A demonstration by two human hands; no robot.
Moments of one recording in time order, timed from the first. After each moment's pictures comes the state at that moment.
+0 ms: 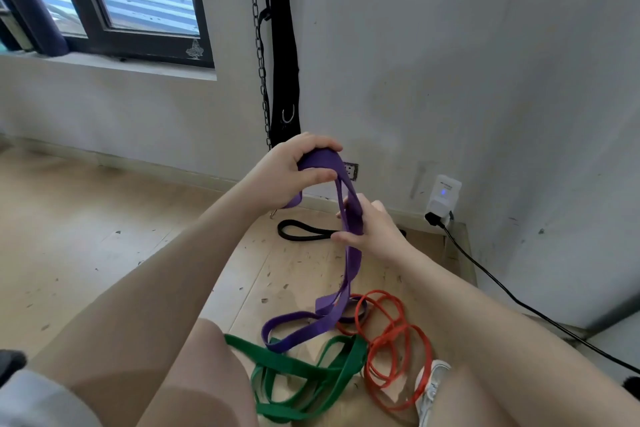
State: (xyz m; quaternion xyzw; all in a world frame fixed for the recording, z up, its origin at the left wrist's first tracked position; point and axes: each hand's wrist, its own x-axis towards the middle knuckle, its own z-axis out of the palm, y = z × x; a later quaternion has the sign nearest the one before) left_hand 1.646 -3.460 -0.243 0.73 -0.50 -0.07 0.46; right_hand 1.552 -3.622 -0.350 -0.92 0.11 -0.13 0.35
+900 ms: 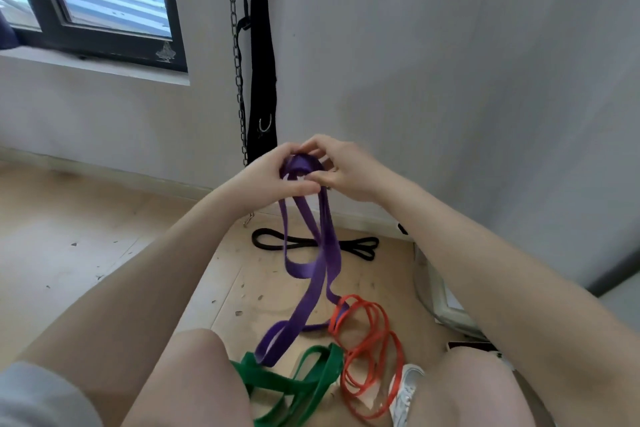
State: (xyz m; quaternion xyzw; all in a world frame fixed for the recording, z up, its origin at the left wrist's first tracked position) left_hand 1.678 -3.472 -0.245 0.74 -0.46 -0.17 0.46; right_hand 1.577 -3.607 -0.213 -0.95 0.02 -0.11 0.30
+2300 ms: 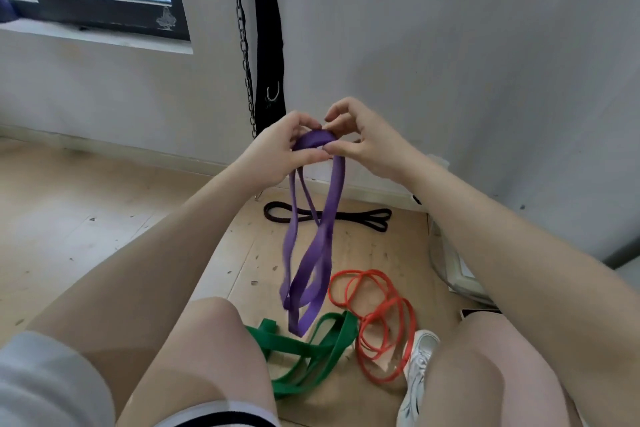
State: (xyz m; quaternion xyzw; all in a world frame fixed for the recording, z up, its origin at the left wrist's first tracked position) left_hand 1.672 -3.470 -0.261 0.73 -0.46 -0.11 0.48; right_hand 1.574 -3.612 -0.243 -0.89 0.02 -0.16 0.42
